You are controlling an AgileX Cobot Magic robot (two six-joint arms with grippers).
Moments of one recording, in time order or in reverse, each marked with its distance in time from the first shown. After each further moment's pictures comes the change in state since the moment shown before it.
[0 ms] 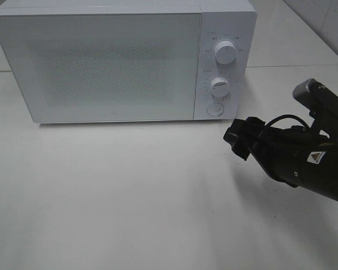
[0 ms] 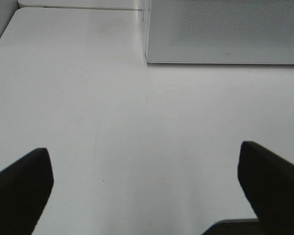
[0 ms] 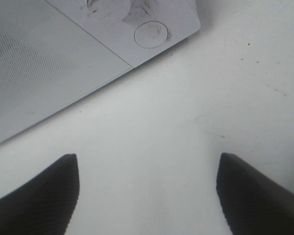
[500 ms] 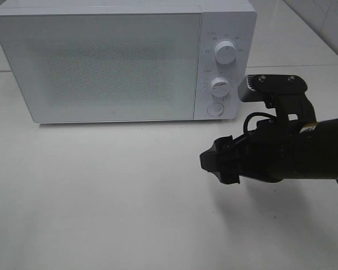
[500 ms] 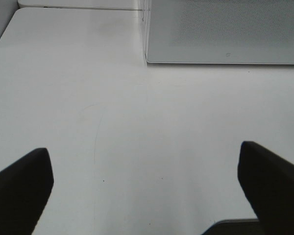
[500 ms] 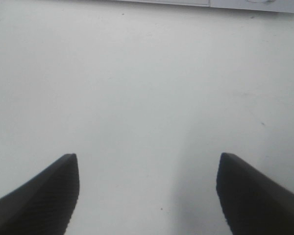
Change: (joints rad) left arm 0.000 0.000 0.000 0.000 0.000 0.000; right arm 0.000 -0.106 -0.159 0.083 0.511 -0.659
